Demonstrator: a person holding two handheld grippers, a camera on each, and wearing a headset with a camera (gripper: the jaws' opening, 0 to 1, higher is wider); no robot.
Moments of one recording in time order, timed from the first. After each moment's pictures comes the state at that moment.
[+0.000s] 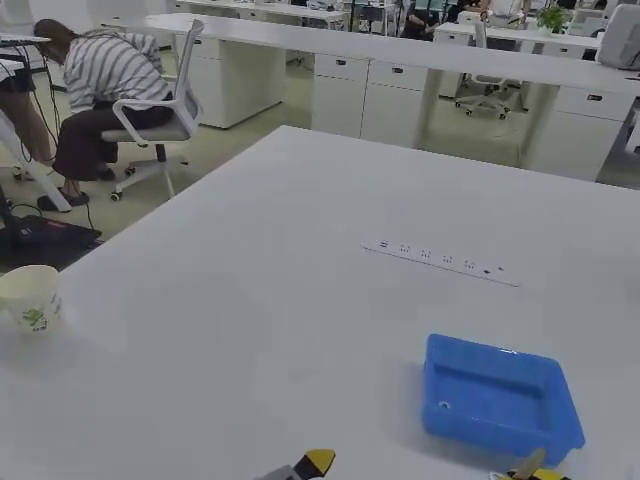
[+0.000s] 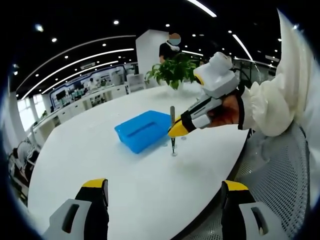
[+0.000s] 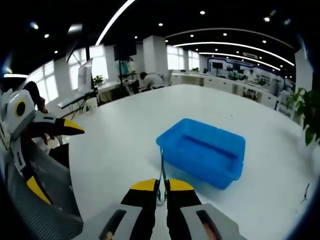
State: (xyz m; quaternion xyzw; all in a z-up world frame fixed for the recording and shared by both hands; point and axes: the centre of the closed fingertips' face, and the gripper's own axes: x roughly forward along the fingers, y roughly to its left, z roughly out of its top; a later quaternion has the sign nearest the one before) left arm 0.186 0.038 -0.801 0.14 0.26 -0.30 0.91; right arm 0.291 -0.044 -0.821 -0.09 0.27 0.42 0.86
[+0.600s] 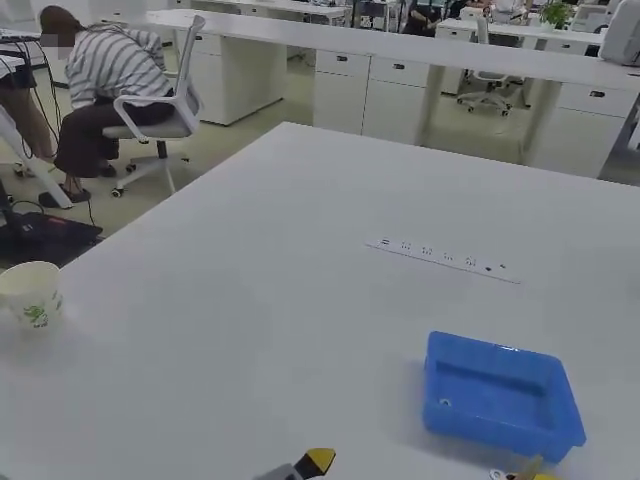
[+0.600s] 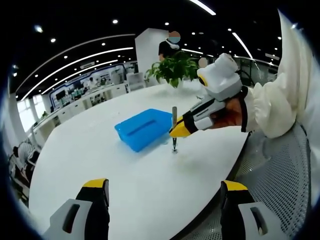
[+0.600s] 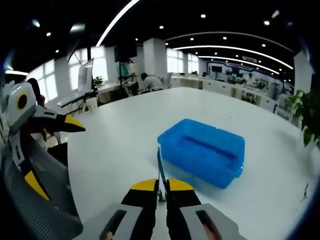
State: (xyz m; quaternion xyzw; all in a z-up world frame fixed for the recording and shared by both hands) left arm 0.186 0.039 -0.803 0.14 0.26 -0.30 0.91; right arm 0.286 -0.045 -0.824 -0.10 0.25 0.41 0.87
